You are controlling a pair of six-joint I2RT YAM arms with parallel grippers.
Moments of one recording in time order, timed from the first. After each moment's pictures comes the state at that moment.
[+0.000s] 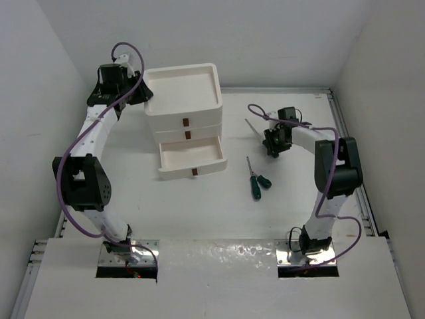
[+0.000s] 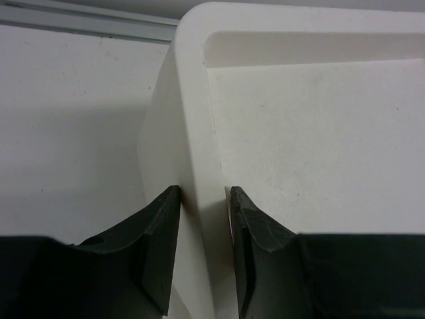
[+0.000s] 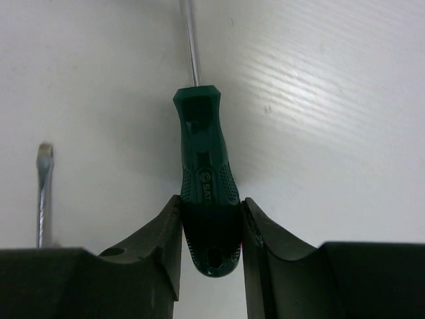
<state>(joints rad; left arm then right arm) 0.02 1.71 1.57 -0.37 0.25 -0.26 0.11 1.92 1.17 -0.35 -0.12 -0.21</state>
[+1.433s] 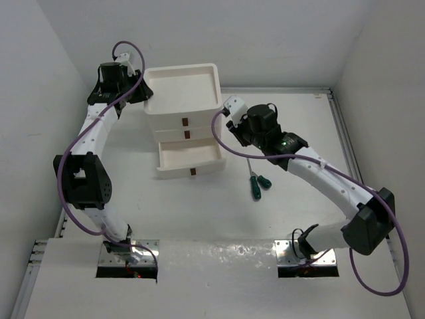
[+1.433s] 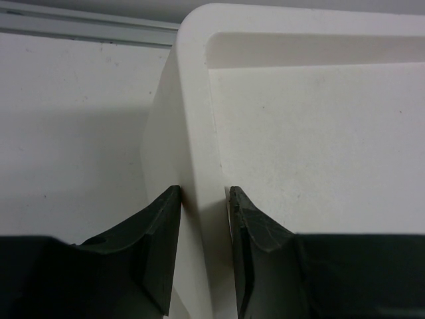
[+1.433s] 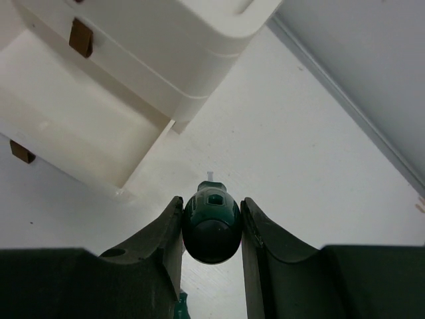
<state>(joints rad) 0.02 1.73 1.59 -0.37 0.26 -0.24 0.64 1.39 1.15 -0.27 0.14 -0.34</state>
